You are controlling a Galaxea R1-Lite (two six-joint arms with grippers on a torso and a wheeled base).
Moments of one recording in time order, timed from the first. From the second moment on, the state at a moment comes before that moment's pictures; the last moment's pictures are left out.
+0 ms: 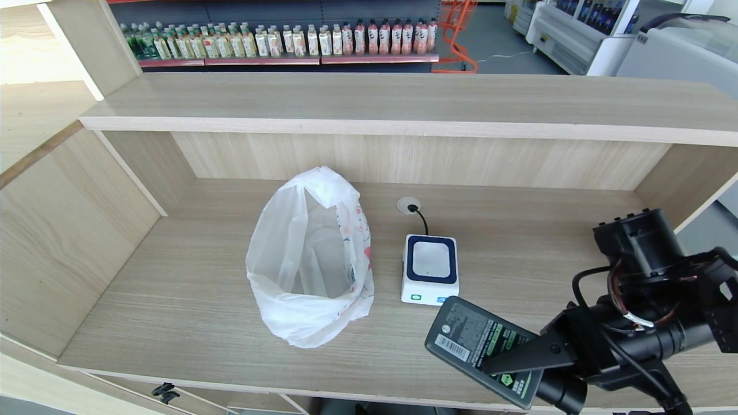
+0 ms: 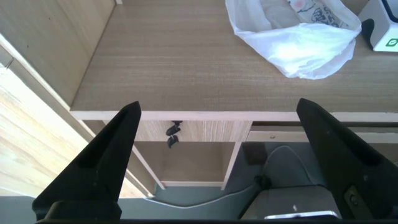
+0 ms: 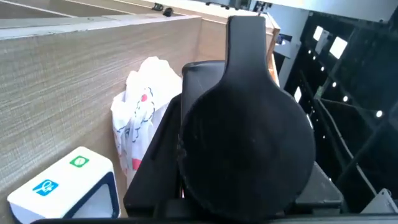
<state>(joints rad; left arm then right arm) 0.00 0.00 0.00 0.00 -0.06 0.03 0.40 1.58 -0.73 -0.04 1.09 -2.80</state>
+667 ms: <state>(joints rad) 0.00 0.00 0.00 0.00 -0.06 0.03 0.50 1.73 -0.80 -0.09 1.17 -2.80</state>
